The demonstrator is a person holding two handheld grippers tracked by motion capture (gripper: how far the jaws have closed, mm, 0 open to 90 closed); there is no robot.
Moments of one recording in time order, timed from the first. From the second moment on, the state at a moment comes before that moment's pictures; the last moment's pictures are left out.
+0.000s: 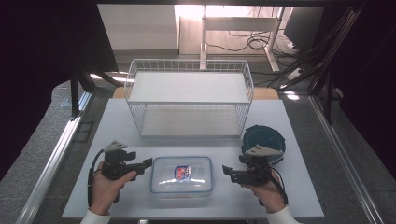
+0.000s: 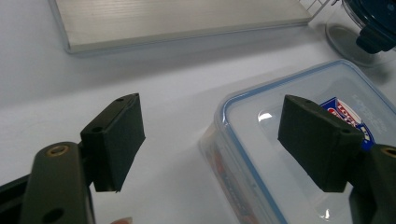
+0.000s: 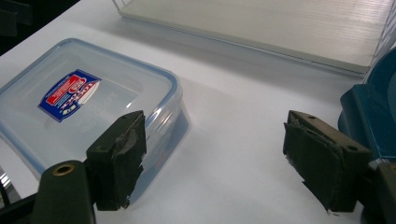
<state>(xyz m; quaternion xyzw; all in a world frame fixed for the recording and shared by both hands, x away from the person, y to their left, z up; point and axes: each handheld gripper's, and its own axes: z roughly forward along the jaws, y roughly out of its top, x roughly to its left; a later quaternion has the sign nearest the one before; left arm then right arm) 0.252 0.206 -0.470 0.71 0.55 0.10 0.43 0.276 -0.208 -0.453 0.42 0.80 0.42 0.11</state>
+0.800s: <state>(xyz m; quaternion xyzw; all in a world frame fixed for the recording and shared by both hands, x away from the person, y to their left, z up) 0.247 0.205 -0.474 0.71 0.55 0.05 0.44 0.282 -0.192 -0.464 0.44 0.79 0.44 0.03</state>
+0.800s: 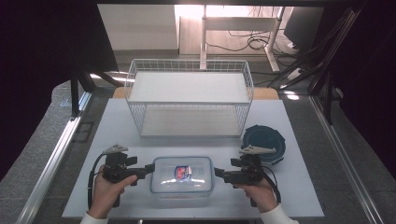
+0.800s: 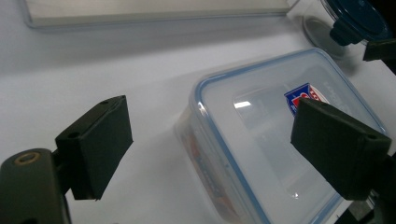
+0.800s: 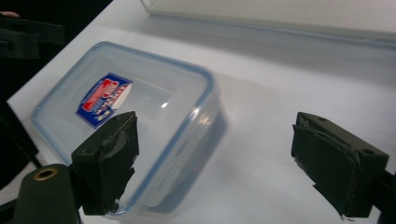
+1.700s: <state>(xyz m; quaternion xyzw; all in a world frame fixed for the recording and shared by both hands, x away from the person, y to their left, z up) 0.249 0.195 -0.509 0.67 0.56 -0.13 0.46 0.294 -0.158 -0.499 0.47 0.77 0.42 -0.09</state>
